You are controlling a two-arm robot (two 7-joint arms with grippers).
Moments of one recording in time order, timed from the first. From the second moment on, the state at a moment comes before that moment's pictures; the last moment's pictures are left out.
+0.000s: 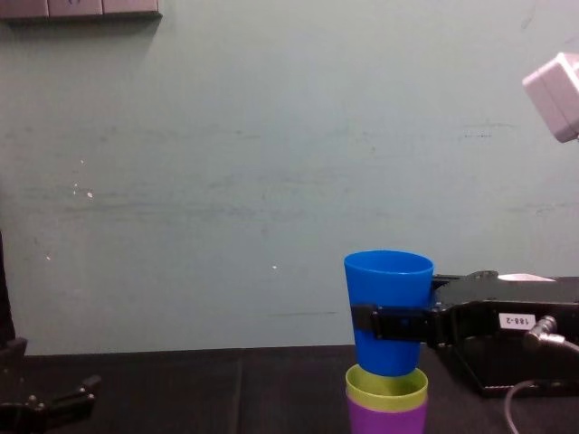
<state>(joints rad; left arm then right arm) -0.20 0.60 0.45 -1.41 -0.25 -0.12 0.03 0.35 0.47 -0.45 -1.55 0.38 0.18 0.45</state>
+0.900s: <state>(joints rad) -0.20 0.60 0.45 -1.41 -0.25 -0.12 0.03 0.35 0.45 -0.45 -1.50 0.35 0.14 0.46</state>
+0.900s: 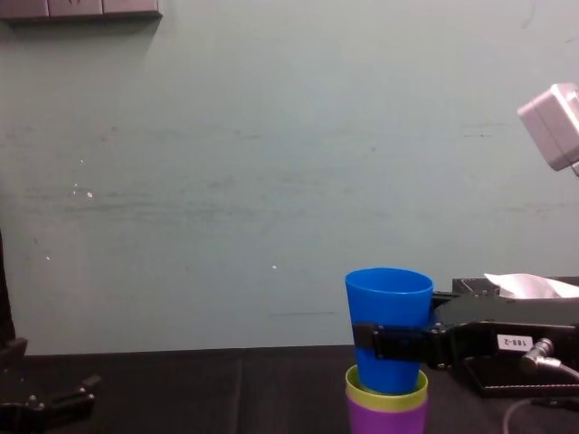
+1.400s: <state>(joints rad) -0.20 0.60 0.45 -1.41 -0.25 -0.12 0.03 0.35 0.44 -0.46 -1.46 0.35 0.13 0.47</state>
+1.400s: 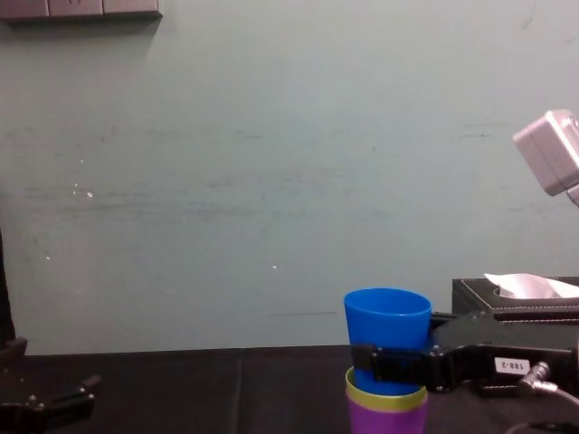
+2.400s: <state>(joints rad) -0.20 0.60 0.45 -1.41 -0.25 -0.12 0.03 0.35 0.44 -0.46 -1.46 0.35 0.13 0.47</state>
